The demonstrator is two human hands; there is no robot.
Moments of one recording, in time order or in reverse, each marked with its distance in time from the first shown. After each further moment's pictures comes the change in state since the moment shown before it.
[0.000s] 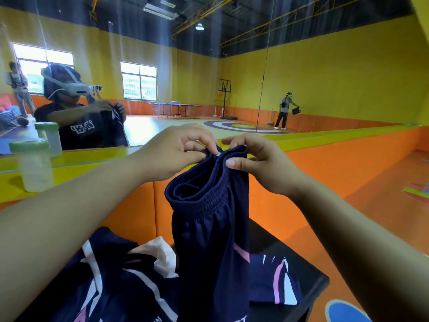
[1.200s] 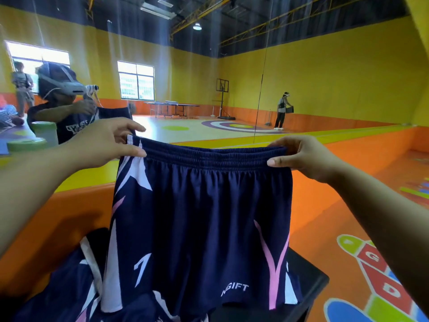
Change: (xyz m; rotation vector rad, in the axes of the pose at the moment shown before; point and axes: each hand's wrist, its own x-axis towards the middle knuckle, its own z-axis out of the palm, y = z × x) left_hand -0.029 -0.064 -0.090 0.289 0.207 -0.384; right_hand -0.007 0.029 -0.077 -0.052 0.045 0.306
